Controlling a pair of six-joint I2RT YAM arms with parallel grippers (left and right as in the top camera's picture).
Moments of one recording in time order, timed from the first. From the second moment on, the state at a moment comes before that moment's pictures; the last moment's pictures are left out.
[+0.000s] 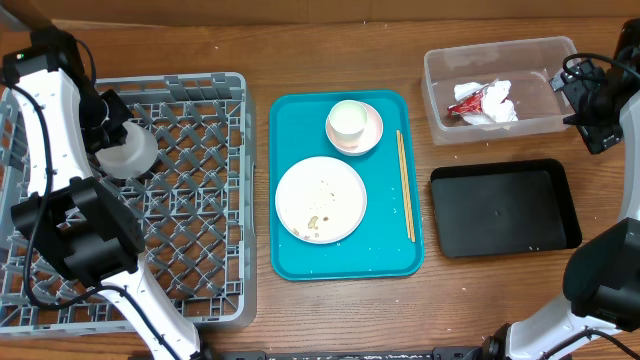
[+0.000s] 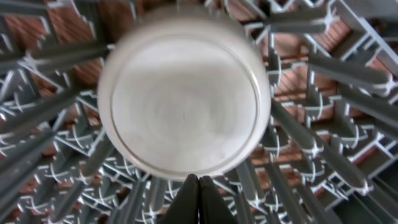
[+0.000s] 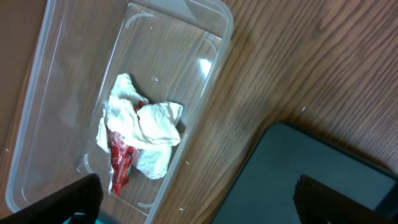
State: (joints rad) left arm 0.38 2.18 2.10 -1.42 0.02 -0.33; right arm -0.33 1.86 1.77 -1.08 0.01 0.75
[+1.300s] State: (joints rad) left arm -0.65 2.06 2.11 -1.55 0.16 -0.26; right arm -0.33 1.86 1.77 -1.08 0.01 0.75
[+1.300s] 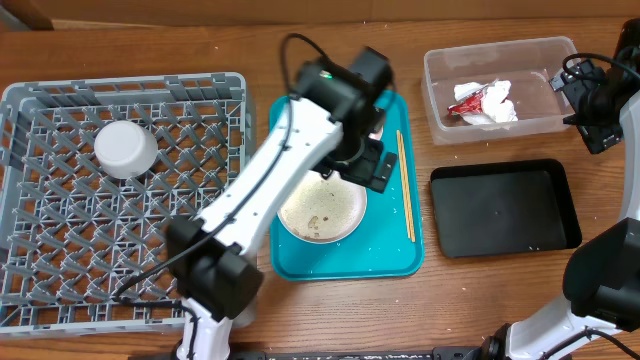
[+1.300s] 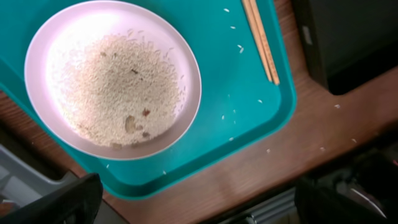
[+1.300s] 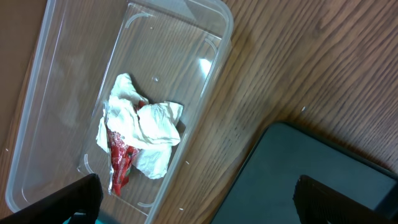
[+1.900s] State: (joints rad) left arm -0.61 2.18 2.10 -1.13 -0.15 -0.31; right arm -0.33 1.86 1.77 -1.08 0.01 0.75
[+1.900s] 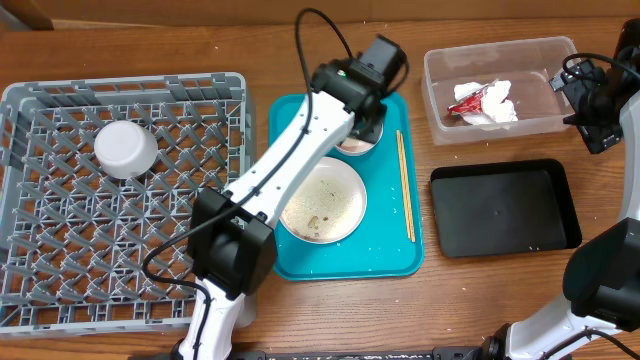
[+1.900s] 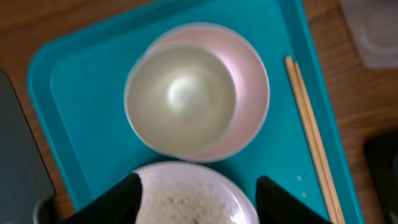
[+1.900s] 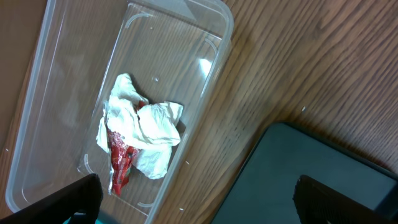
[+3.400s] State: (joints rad) left arm -0.56 2.12 2.11 -1.13 -0.01 -0.31; right arm -0.33 1.86 1.77 -1.08 0.01 0.75
